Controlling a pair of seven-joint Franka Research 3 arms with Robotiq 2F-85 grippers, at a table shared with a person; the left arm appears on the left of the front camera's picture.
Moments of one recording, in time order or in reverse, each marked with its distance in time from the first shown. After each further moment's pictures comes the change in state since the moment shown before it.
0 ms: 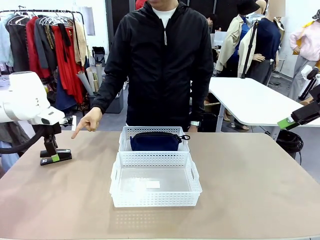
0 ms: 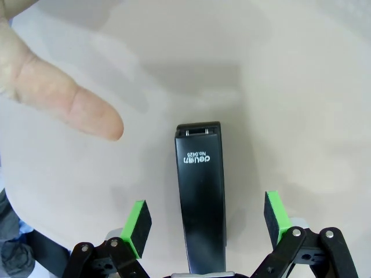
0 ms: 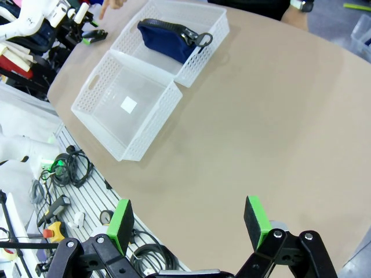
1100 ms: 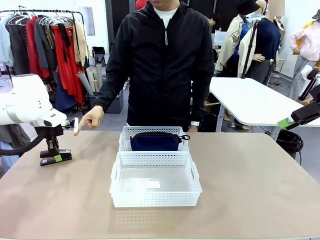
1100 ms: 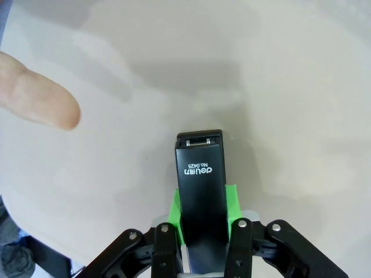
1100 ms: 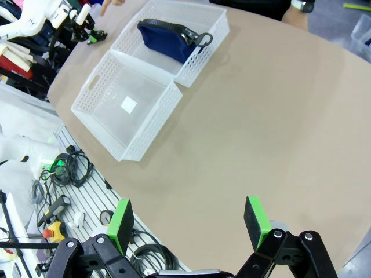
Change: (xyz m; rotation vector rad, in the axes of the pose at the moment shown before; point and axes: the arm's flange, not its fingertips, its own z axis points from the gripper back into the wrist) left arm 0.003 -0.001 -0.007 -0.009 -0.002 -0.007; right arm 0.000 0.000 0.000 0.000 0.000 0.000
